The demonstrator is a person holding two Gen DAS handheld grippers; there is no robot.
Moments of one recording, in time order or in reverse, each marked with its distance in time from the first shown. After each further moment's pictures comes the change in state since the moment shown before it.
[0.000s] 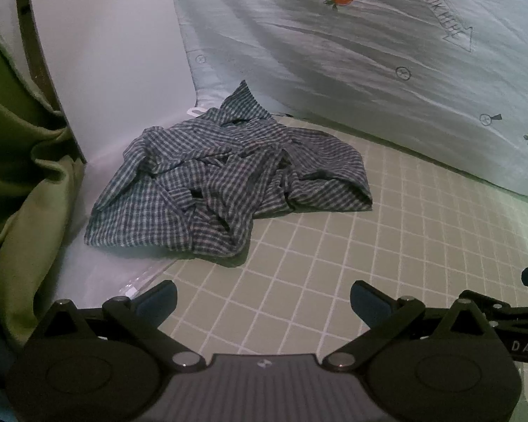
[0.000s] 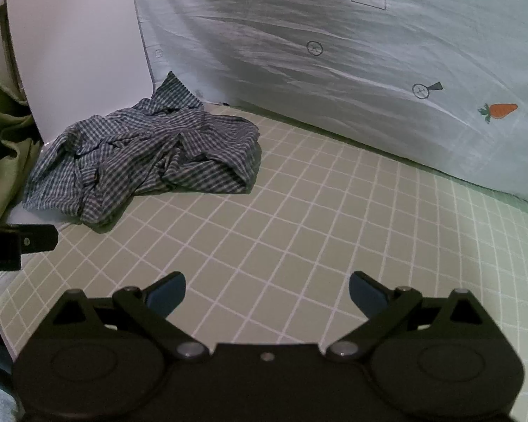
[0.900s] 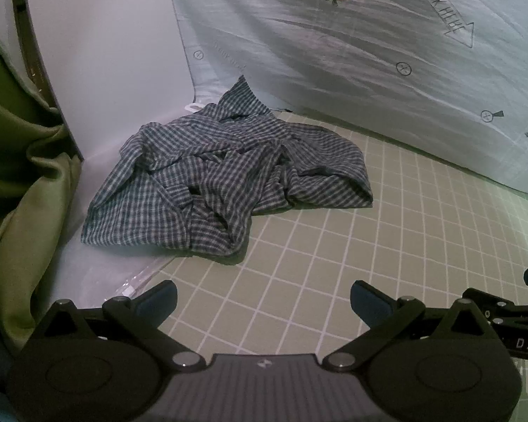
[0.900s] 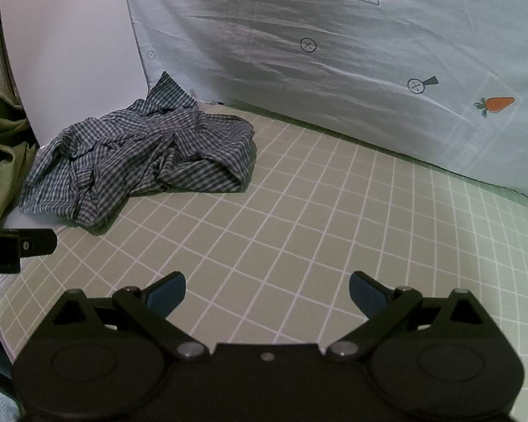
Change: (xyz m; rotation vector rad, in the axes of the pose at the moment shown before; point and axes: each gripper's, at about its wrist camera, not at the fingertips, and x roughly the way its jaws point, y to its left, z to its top) left arm 0.013 0.002 0.000 -0.001 0.019 -0.007; right arm 0.003 -0.003 0.000 0.019 0.011 0.010
